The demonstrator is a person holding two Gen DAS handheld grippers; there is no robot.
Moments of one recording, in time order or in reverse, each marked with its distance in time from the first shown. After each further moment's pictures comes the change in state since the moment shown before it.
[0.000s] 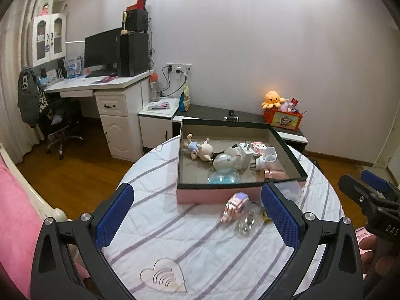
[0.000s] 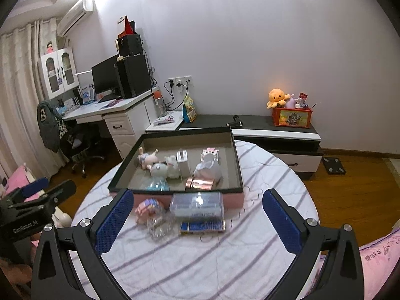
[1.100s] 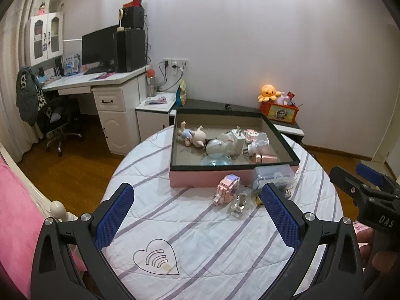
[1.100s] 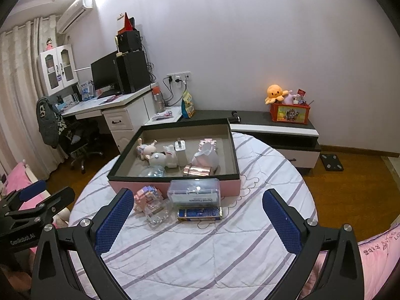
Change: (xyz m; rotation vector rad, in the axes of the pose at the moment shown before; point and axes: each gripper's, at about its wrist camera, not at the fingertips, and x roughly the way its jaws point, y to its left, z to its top) left arm -0.008 -0.016 -0.020 0.015 0.039 -0.014; right arm -0.006 -0.003 -0.015 0.003 0.026 -0.013
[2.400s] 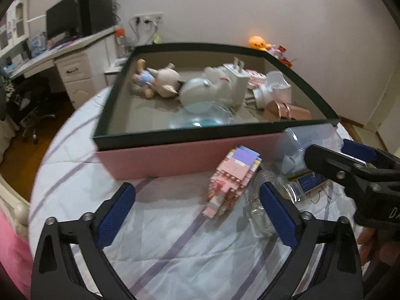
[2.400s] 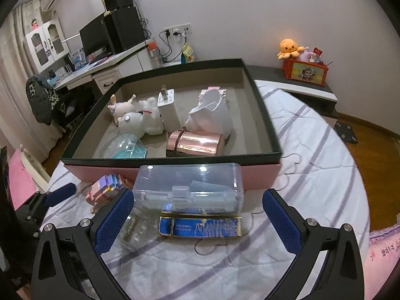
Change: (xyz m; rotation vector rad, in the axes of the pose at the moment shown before) left arm 0.169 -0.020 -0.024 0.076 0.247 -0.120; right arm 0.148 -0.007 -0.010 0.017 0.260 0.048
